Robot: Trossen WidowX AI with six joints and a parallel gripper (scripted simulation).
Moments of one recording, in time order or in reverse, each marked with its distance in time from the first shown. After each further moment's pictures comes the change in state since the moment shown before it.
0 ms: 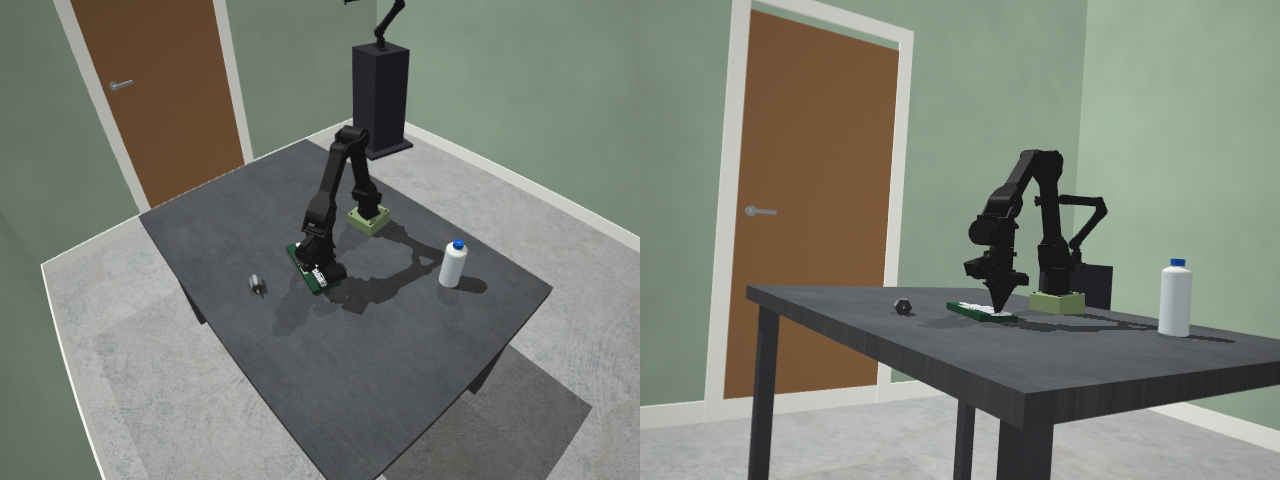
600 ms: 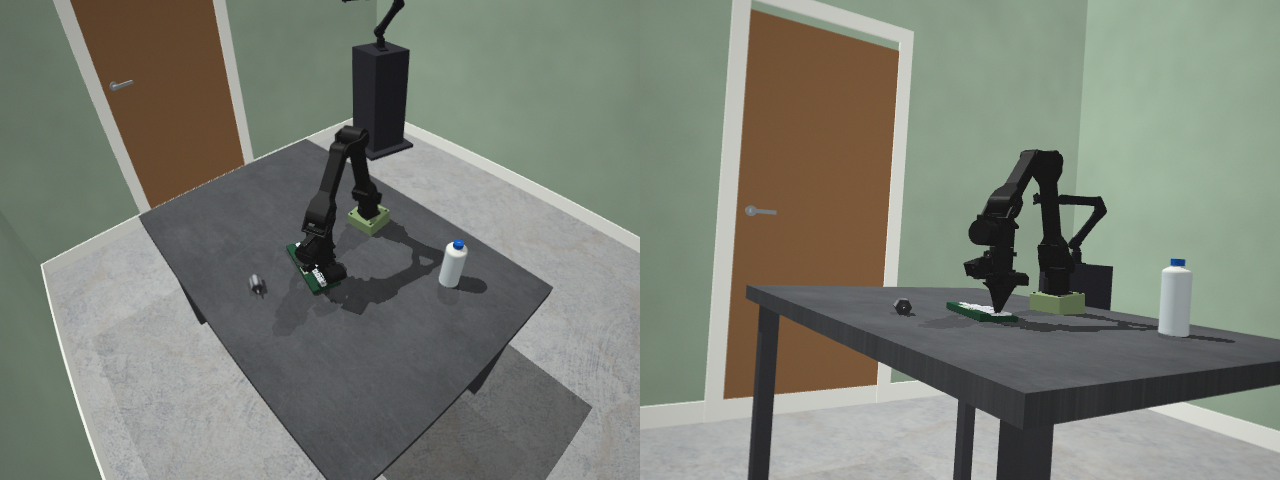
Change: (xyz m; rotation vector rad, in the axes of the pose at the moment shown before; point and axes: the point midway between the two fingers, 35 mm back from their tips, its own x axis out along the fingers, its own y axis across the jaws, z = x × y) arm 0.000 0.000 0.000 0.000 0.001 -0.001
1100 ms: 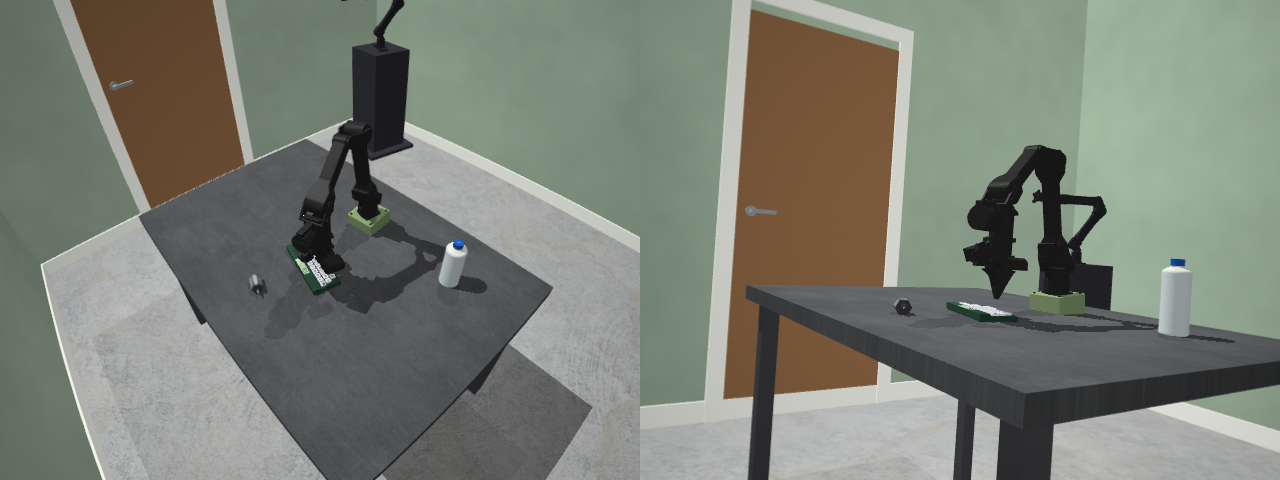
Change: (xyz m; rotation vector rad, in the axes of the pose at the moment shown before) arm -0.032 -0.009 0.001 -0.005 -0.007 0.003
